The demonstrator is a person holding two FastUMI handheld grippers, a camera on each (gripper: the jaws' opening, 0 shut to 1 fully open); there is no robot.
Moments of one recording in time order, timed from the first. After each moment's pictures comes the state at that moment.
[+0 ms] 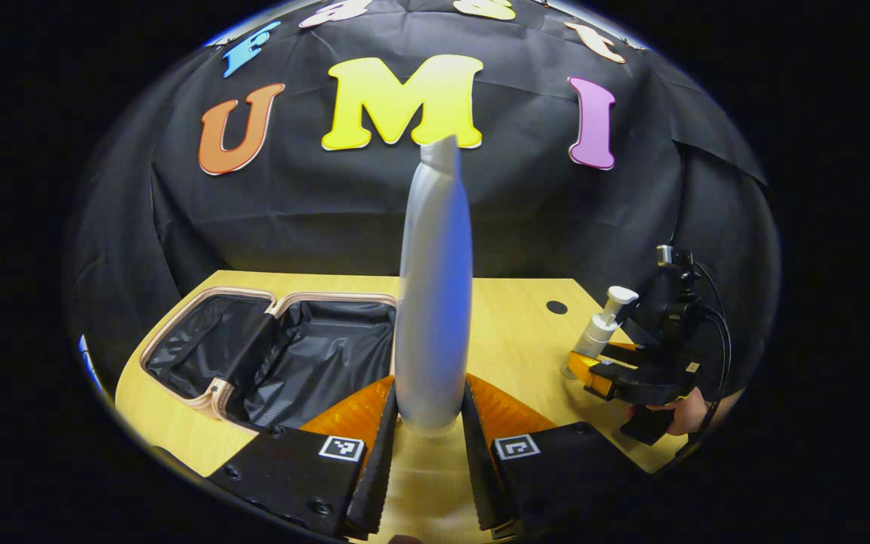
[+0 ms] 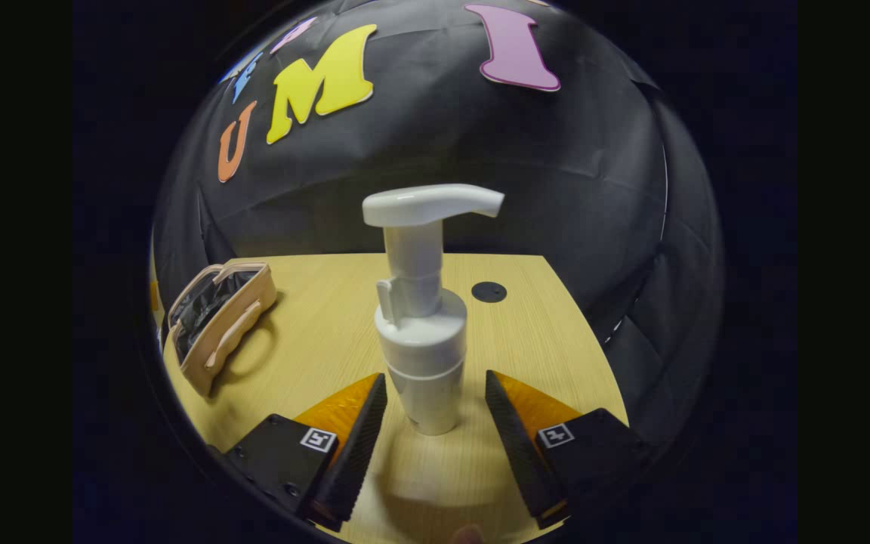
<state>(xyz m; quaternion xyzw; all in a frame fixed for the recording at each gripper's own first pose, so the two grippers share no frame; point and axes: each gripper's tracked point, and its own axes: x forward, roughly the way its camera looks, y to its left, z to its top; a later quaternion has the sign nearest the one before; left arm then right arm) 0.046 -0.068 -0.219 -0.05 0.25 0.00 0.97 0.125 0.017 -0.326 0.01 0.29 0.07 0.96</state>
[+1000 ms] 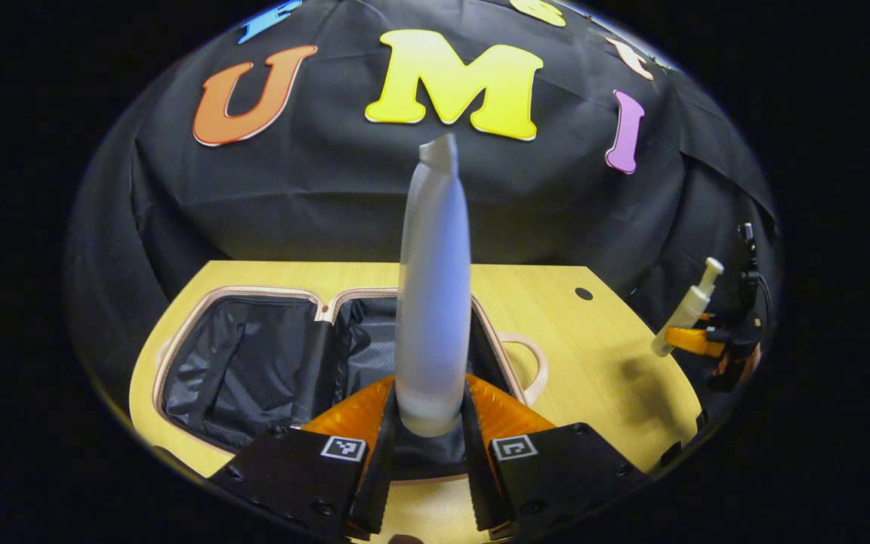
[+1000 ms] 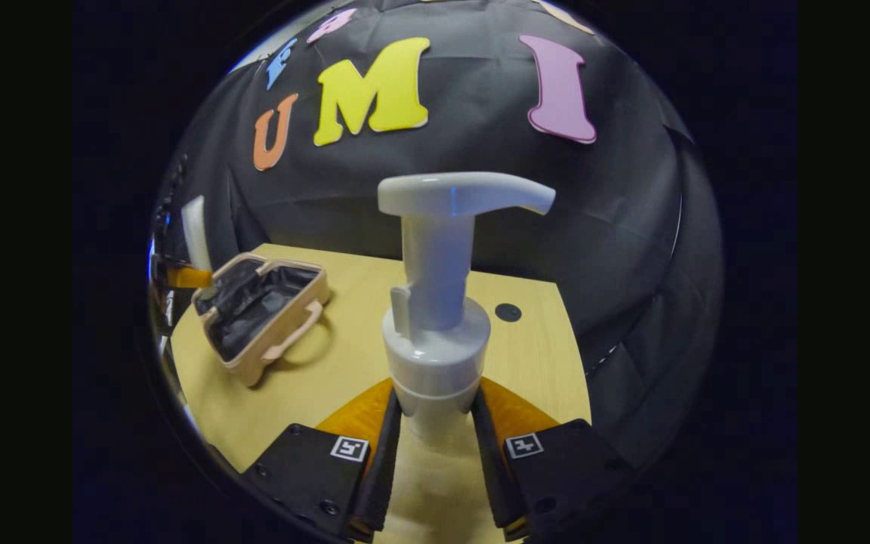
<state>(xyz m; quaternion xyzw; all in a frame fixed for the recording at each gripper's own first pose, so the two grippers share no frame) 0.085 0.080 -0.252 -0.07 0.30 -0.10 0.95 0.040 0.043 -0.212 -0.03 0.30 0.12 0.95</state>
